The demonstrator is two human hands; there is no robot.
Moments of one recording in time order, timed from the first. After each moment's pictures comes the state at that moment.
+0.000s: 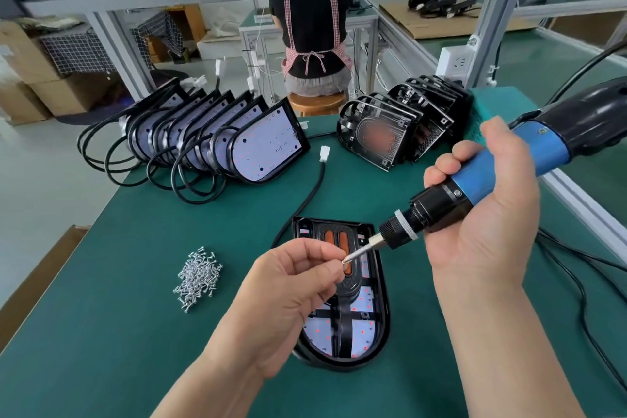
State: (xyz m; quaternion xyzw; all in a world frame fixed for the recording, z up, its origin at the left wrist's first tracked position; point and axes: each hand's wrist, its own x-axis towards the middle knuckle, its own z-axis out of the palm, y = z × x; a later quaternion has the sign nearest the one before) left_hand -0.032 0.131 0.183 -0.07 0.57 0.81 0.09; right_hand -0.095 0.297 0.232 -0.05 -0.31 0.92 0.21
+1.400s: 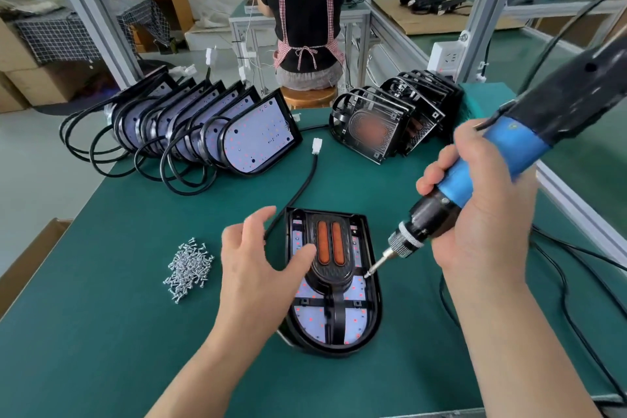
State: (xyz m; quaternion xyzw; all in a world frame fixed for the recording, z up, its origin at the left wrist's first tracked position) left_hand -0.042 0.115 0.146 -0.12 0.88 0.46 -0.11; right_hand -0.087 0.307 0.219 0.01 -0.46 0.86 0.23
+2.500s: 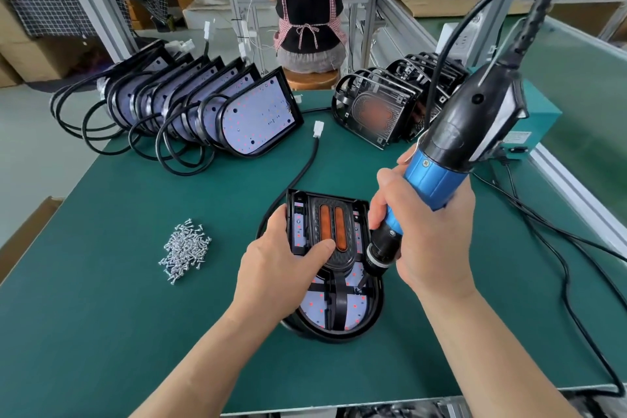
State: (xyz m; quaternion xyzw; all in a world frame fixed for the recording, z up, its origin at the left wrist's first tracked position) left_hand -0.053 0.124 0.131 -0.11 0.89 0.44 -0.01; right_hand -0.080 0.282 0.174 0.12 -0.59 0.77 0.20
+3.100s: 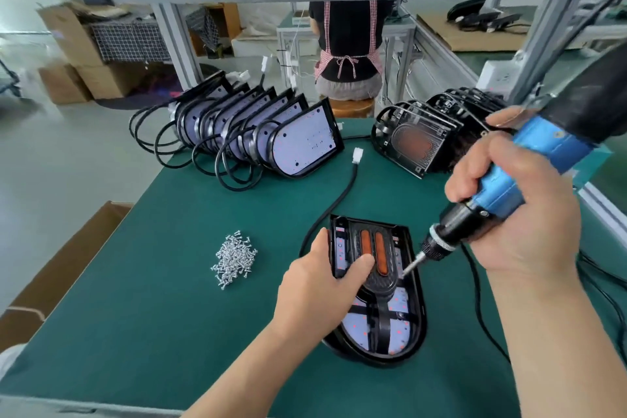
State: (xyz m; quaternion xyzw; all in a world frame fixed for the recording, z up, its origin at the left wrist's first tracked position) left_hand -0.047 0.123 0.134 -0.10 0.91 0.41 -0.02; right_hand -0.096 0.299 0.233 0.20 -0.45 0.86 0.12
